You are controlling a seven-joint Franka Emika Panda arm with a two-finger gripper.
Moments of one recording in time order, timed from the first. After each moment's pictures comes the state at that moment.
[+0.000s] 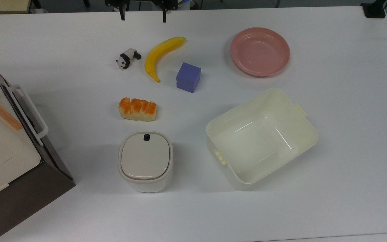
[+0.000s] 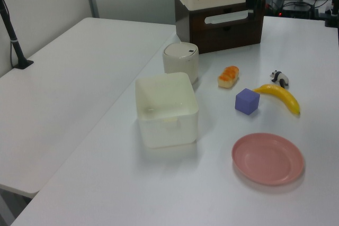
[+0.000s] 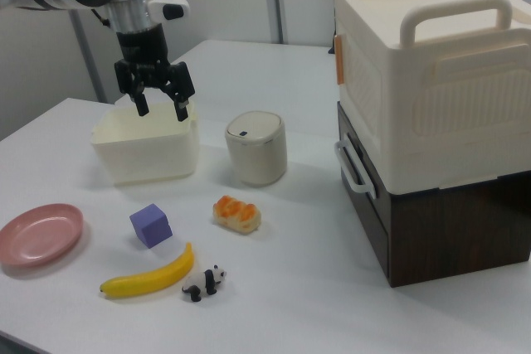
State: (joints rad) arm 0.05 0.04 -0.05 -1.59 -0.06 1.59 -0.02
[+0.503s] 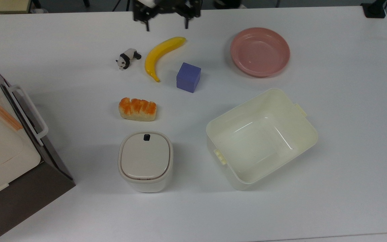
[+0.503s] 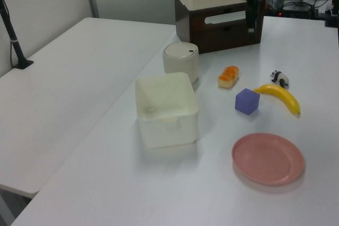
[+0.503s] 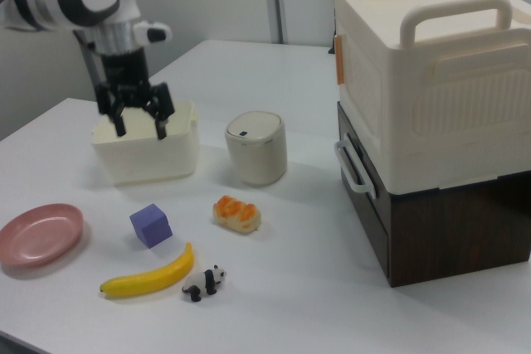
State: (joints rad) arm 0.15 0.06 -0.05 -1.66 -0.06 1.59 -0.05
